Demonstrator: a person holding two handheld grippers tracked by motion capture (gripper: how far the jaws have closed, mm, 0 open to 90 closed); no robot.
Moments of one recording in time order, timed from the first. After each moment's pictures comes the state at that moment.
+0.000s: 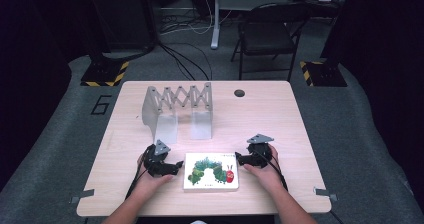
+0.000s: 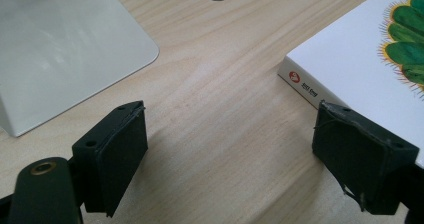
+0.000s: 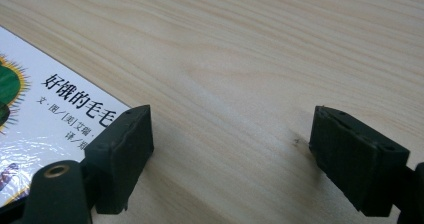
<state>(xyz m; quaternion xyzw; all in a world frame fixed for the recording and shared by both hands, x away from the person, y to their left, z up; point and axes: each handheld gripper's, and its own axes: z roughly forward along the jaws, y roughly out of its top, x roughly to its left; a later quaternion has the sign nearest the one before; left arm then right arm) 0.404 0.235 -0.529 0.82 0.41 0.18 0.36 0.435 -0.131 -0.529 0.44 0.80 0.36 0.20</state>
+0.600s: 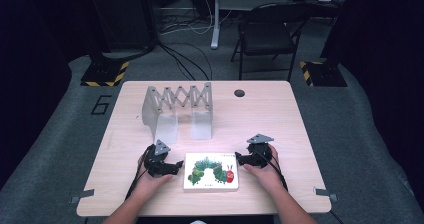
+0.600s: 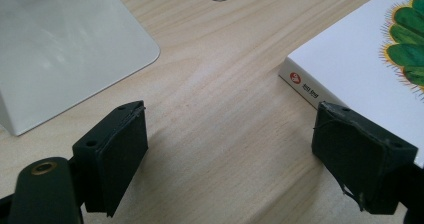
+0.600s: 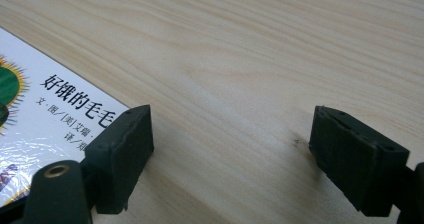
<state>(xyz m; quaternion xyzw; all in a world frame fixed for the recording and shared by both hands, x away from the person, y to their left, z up) 0.404 0.234 -0.529 0.82 0.41 0.18 0.36 0.435 -0.131 -0.529 0.44 0.80 0.36 0.20</state>
